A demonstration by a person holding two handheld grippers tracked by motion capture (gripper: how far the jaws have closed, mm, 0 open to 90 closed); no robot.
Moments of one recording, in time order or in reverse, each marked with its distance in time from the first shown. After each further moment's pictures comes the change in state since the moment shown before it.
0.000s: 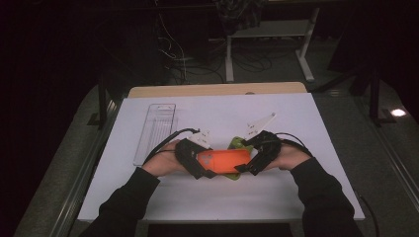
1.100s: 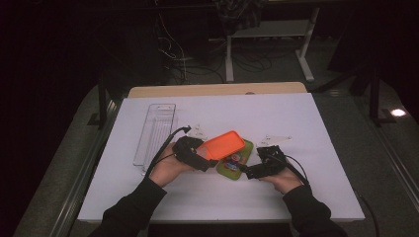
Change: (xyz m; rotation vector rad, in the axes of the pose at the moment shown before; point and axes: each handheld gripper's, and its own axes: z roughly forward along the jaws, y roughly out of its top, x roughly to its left) left arm -0.002 -0.004 -0.002 -0.036 0.263 -0.263; right arm 0.019 -0.058 0.029 -0.156 -0.313 0.452
